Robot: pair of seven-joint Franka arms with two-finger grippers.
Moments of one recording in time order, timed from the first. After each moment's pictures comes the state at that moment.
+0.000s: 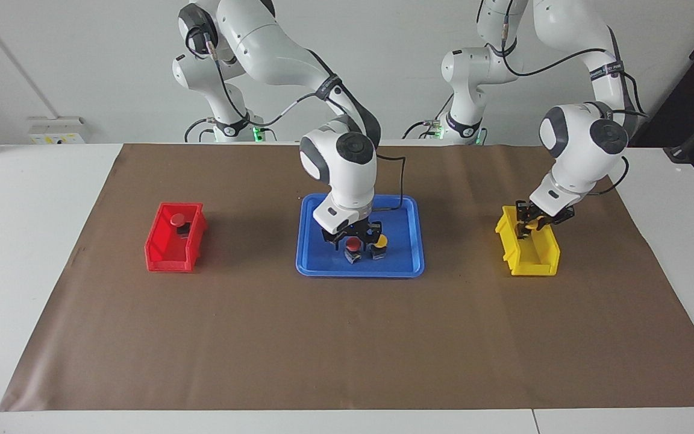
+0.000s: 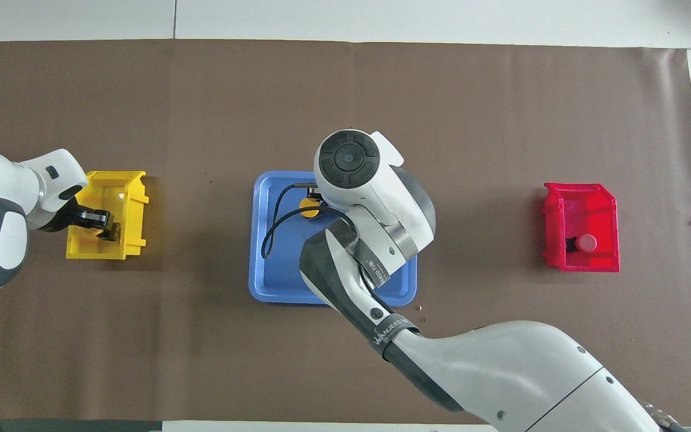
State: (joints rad) left arm -0.06 0.03 0.03 -2.17 0.03 2.13 0.19; right arm 0.54 0.51 0.08 -1.58 -0.07 2.10 0.72
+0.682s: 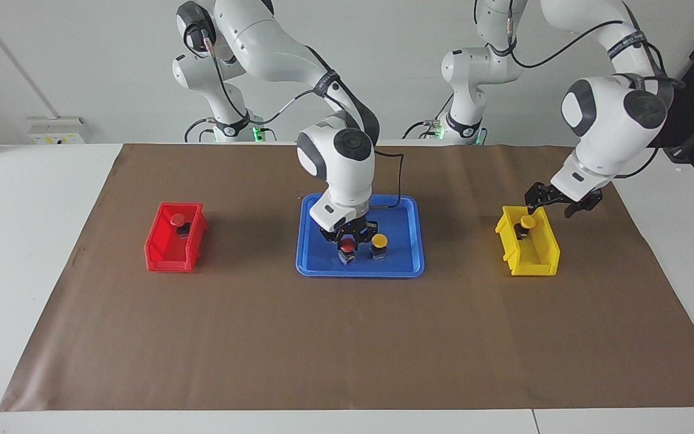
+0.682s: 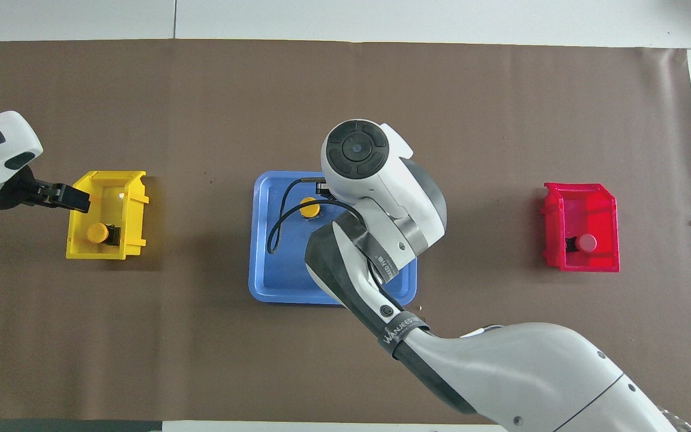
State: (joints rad) left arm -0.06 0.00 0.03 -1.85 0.03 1.79 0.19; right arm 0.49 0.46 0.07 -1.54 -0.07 2.02 0.63
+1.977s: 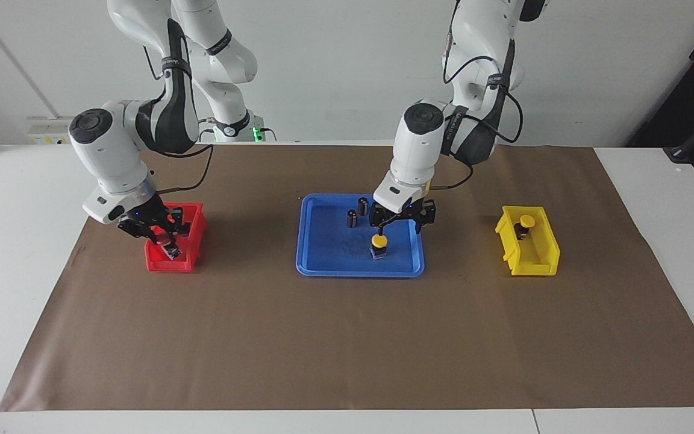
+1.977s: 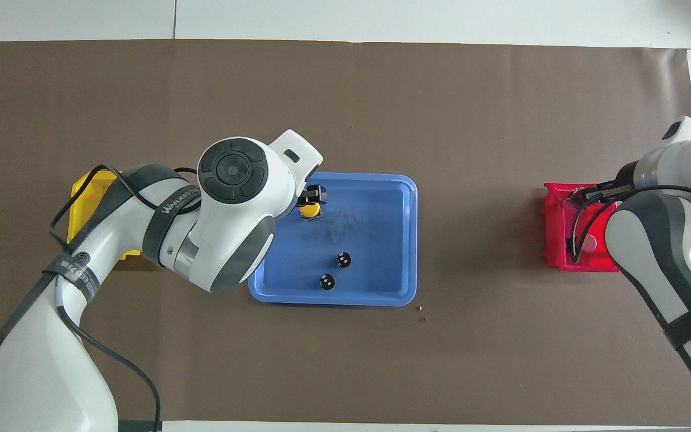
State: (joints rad) left arm -0.62 0.28 -0.01 -1.82 0.03 2.17 -0.63; right arm -0.16 0.04 0.07 -2.14 -0.02 2.23 -0.26
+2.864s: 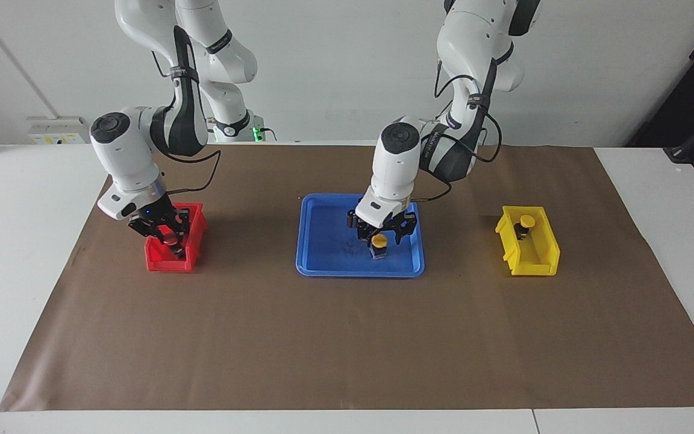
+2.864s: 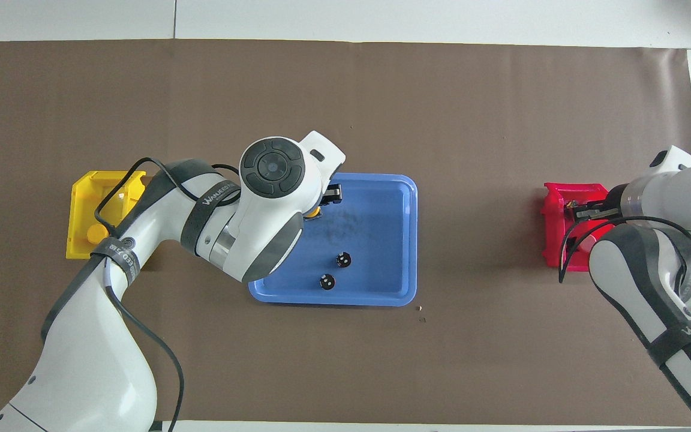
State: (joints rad) left arm -0.65 0.36 -0.01 -1.77 0.03 2.17 -0.67; right arm -0.17 0.02 0.07 -2.27 -0.02 2.40 -0.26
